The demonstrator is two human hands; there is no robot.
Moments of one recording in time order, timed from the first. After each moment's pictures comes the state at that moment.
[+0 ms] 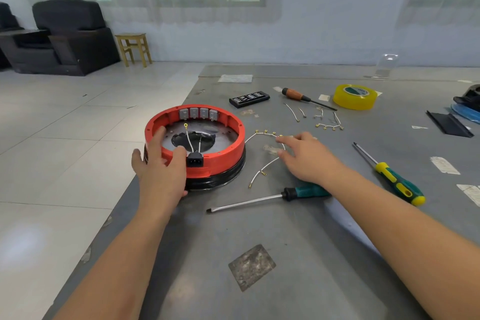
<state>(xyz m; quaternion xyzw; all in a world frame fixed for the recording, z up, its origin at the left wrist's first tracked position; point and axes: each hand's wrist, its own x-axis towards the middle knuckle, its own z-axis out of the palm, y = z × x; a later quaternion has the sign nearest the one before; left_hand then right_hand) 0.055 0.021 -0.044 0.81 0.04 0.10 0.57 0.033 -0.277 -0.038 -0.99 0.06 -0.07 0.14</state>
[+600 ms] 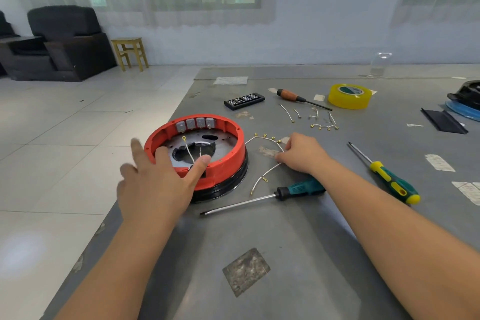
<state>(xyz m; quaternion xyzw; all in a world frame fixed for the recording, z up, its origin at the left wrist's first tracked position) 0.033 0.016 -0.028 0.98 0.01 0.17 0.13 0.063 -0.288 -0.039 -0.96 0.19 -0.03 0.20</state>
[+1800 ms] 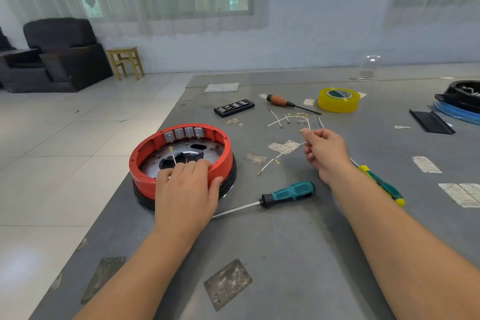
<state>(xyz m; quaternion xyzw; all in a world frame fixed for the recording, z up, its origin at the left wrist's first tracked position) 0.032 -0.041 -0.047 0.94 -0.20 0.26 0.09 0.042 -0.345 -0.044 -0.61 0.28 -0.23 0.70</state>
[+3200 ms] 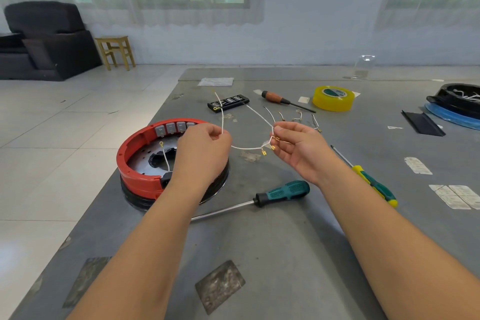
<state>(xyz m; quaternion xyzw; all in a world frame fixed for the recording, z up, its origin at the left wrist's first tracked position) 0.059 -0.094 0.010 0.86 -0.11 0.10 0.49 0.026 -0.311 -0.014 -0.54 0.10 -0.09 0.83</state>
